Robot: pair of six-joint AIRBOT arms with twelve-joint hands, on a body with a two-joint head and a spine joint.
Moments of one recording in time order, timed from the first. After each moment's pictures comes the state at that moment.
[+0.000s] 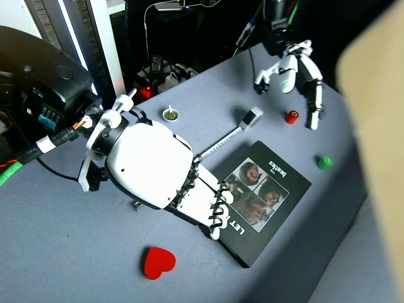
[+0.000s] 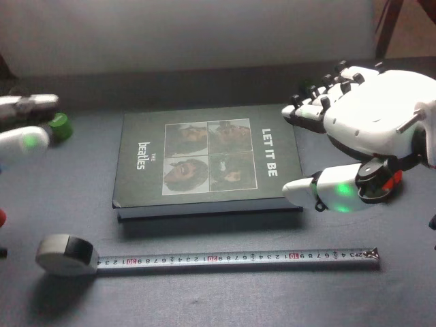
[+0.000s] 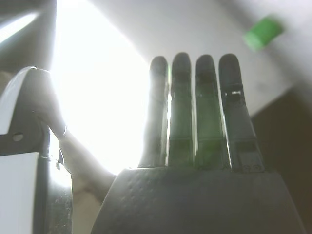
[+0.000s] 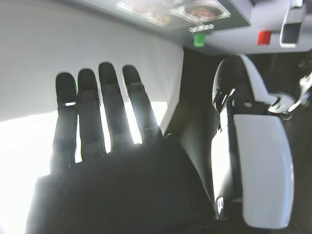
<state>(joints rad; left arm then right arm) 1.29 -0.91 1.24 -0.26 -1.19 -0.08 -0.28 -0.96 0.71 1.50 0.56 -2.61</state>
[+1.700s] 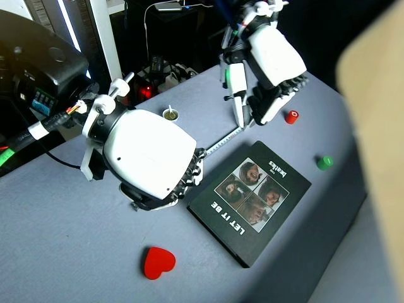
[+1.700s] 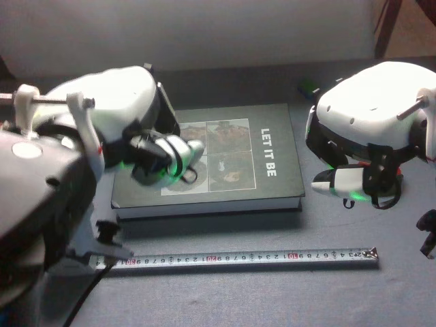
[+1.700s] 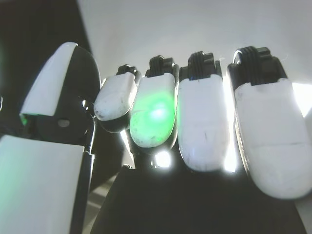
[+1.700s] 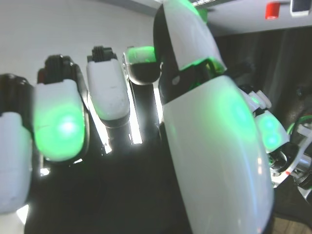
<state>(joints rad) 0.41 -0.97 0.55 -1.51 -1.10 2.09 -0.23 -0.96 0.66 1.52 0.59 -2.57</state>
